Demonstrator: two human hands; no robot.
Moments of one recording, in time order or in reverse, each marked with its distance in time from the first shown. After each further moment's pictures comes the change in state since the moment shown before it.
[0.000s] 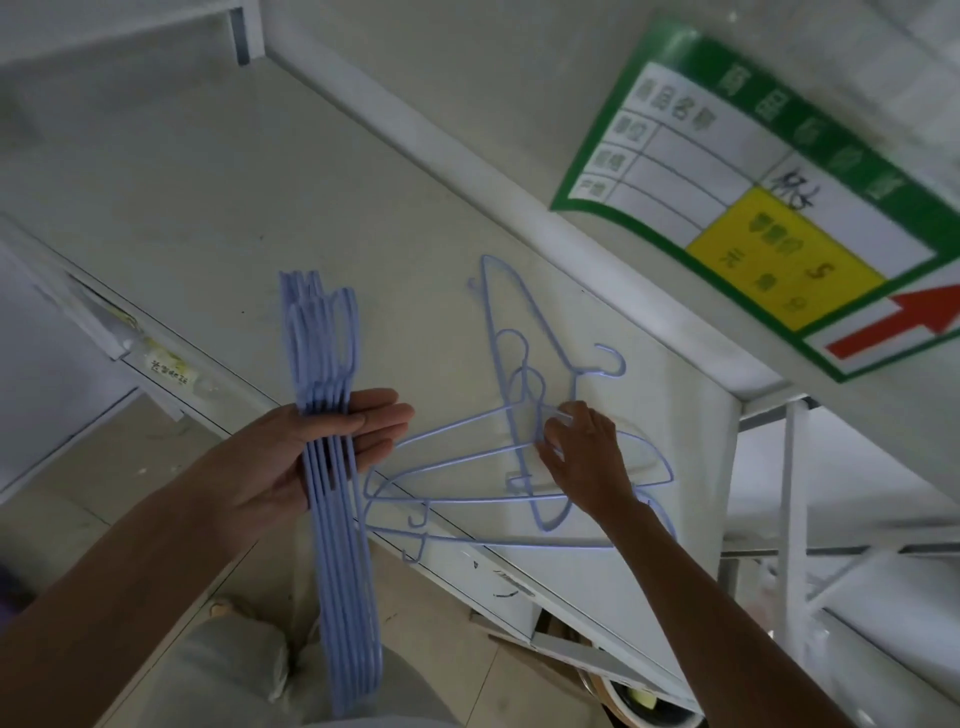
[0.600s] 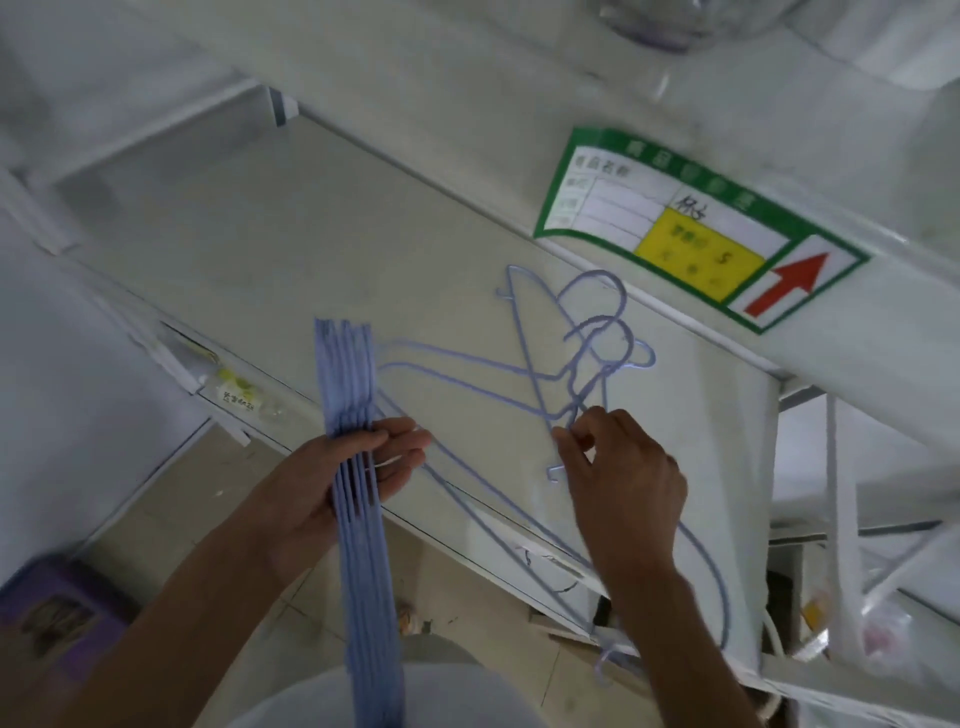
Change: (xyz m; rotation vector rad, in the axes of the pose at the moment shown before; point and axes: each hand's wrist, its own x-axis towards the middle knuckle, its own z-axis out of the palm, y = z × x) left_hand -0.043 -0.005 -0.006 -0.005 0.037 0.040; right_hand -0.047 -0.149 -0.156 0.122 0.259 0.415
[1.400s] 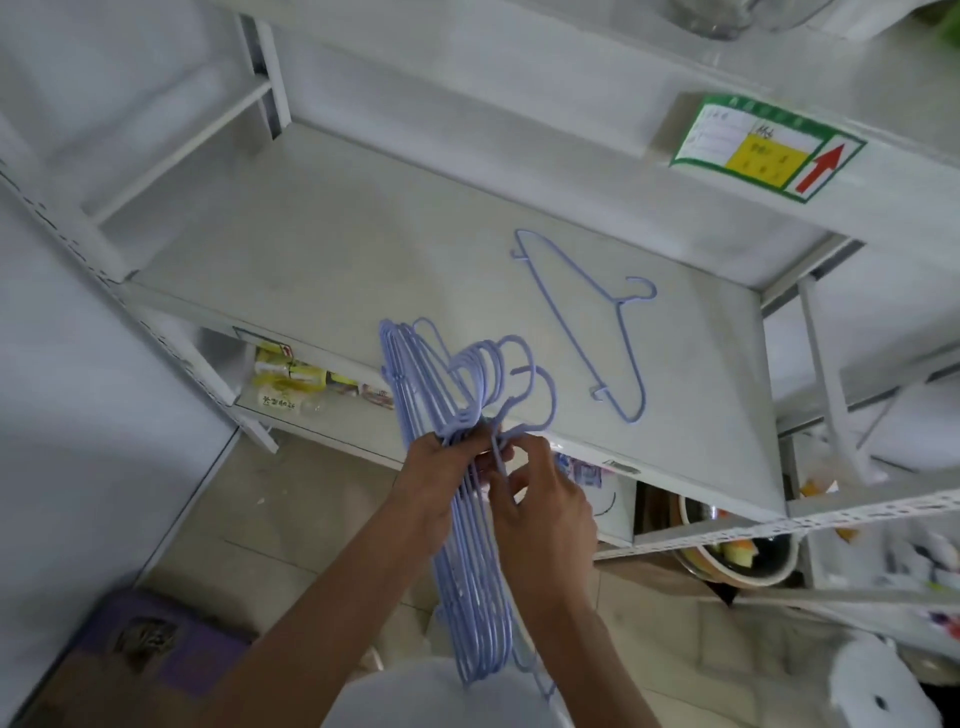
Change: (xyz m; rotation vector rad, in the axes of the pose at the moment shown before) left_hand -0.054 -0.022 -0.028 0.501 0.189 0.031; right_hand -0.155 -0.182 0.001 0.310 -0.148 0.339
